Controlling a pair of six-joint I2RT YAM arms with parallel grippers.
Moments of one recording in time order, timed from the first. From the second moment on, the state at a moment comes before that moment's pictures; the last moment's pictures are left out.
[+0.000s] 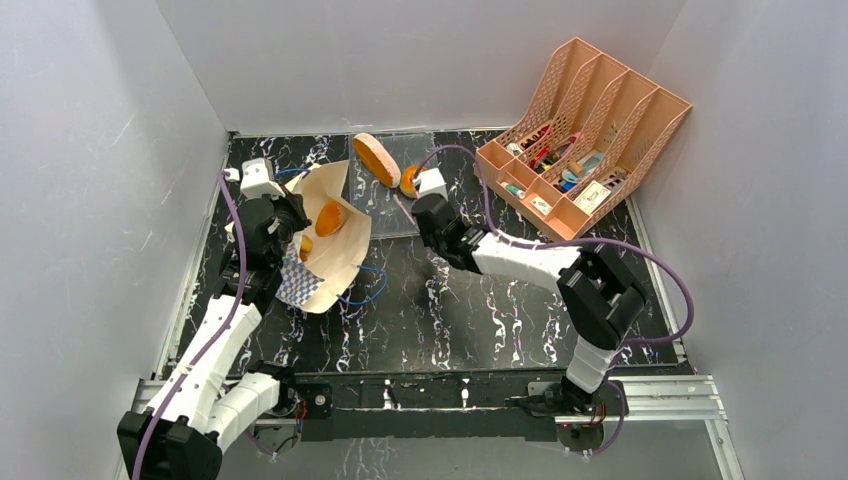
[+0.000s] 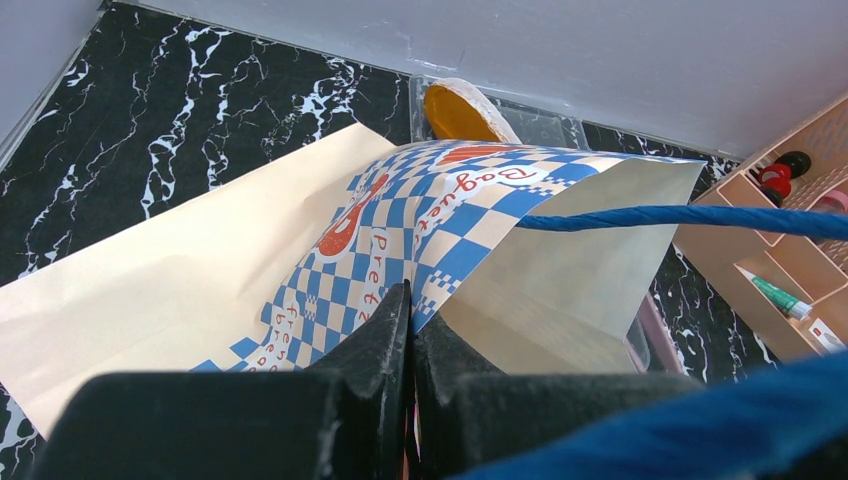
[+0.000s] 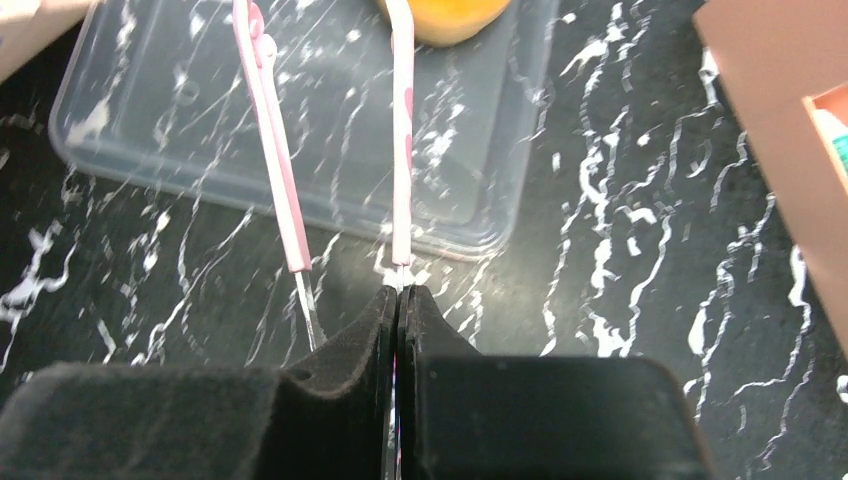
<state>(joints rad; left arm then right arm) -0.22 0.90 0.76 -0.07 -0.24 -0.31 0.78 1.75 1.18 -0.04 0.46 0.21</state>
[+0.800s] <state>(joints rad) -0.22 0.89 0.75 -0.06 -0.24 -0.31 0.91 2.01 1.19 0.18 0.49 0.26</state>
